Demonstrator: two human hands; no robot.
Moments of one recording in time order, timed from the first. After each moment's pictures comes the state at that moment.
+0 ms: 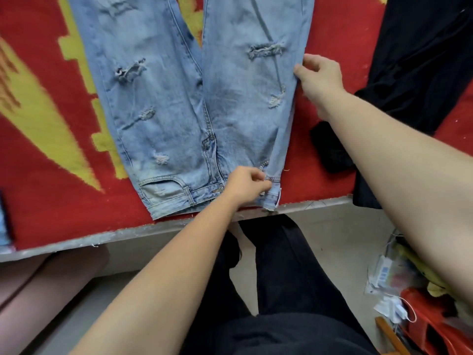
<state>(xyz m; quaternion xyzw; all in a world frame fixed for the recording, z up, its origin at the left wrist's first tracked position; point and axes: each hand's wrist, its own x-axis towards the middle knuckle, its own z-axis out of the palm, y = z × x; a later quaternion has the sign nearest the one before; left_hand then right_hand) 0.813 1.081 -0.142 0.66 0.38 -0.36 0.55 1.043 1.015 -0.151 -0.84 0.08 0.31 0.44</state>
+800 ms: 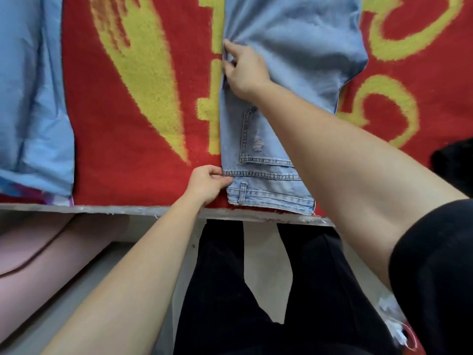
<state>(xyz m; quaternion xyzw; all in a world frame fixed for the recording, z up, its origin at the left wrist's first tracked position) 0.620 1.307 -0.179 0.52 0.59 -0.24 0.57 0.848 1.346 -0.184 -0.83 -0.27 0.43 0.25</state>
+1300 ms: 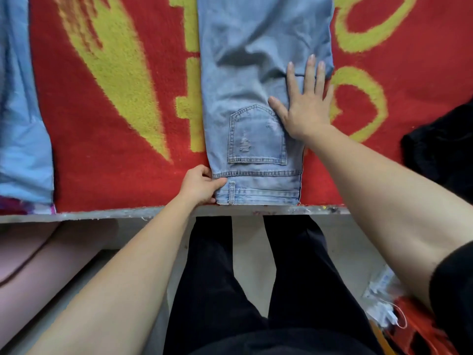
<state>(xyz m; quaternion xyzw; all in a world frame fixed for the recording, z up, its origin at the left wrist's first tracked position) 0.622 1.290 -0.185 0.54 0.57 -0.28 0.56 0.877 1.174 -0.201 -0.91 -0.30 0.27 -0.06</state>
